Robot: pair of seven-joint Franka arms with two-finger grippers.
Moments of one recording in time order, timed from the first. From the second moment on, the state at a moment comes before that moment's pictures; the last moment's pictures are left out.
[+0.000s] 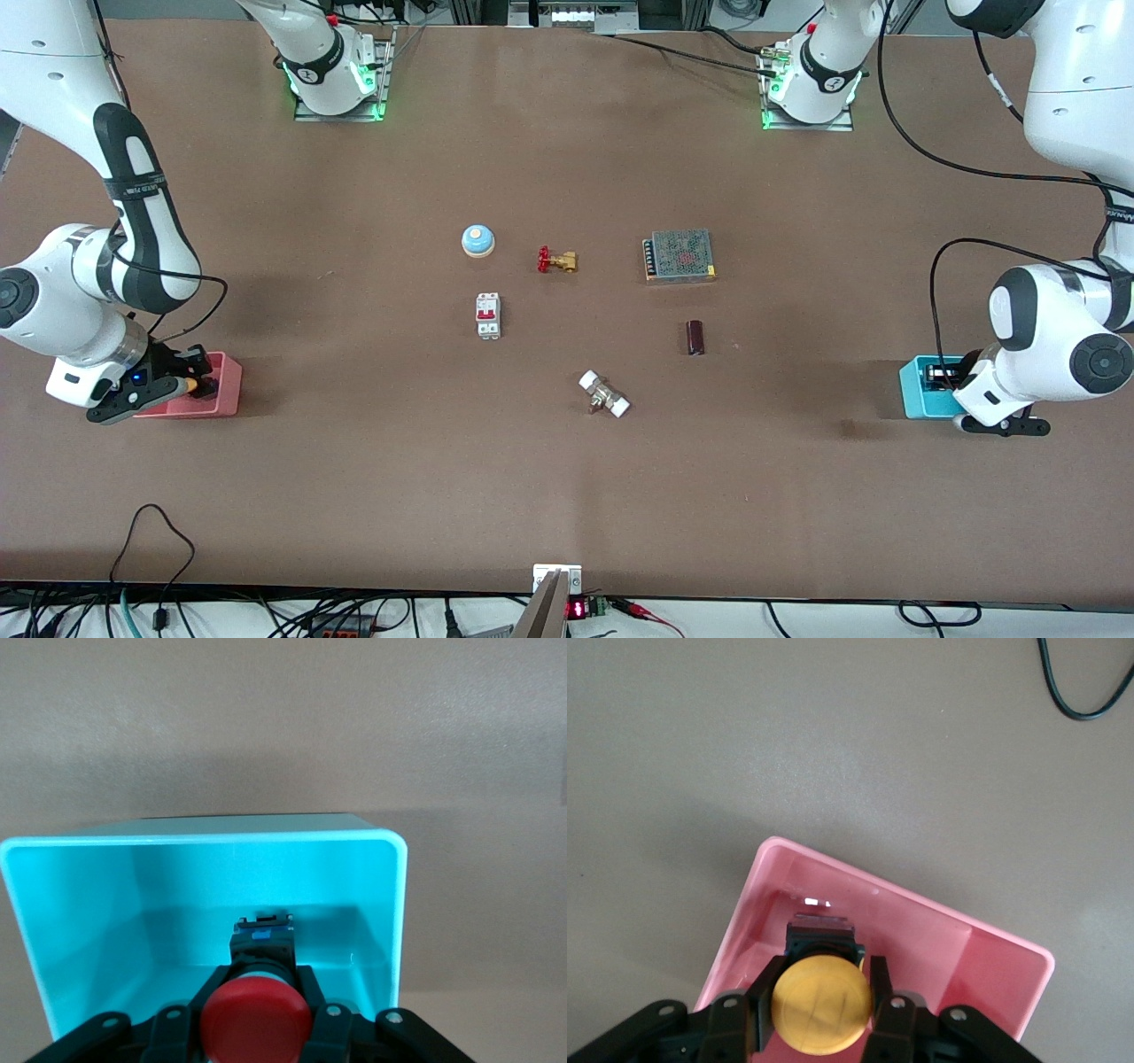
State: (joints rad) left arm 0.22 0.70 -0.03 -1.58 0.17 2.12 0.11; right arm -0.13 0.59 -0.05 -1.75 0.00 2.45 -0.65
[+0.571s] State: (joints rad) left arm 0.22 0.68 -0.04 -1.55 0.17 2.11 0.20; right arm -0.13 0.60 -0.05 -1.75 0.01 2.45 -0.65
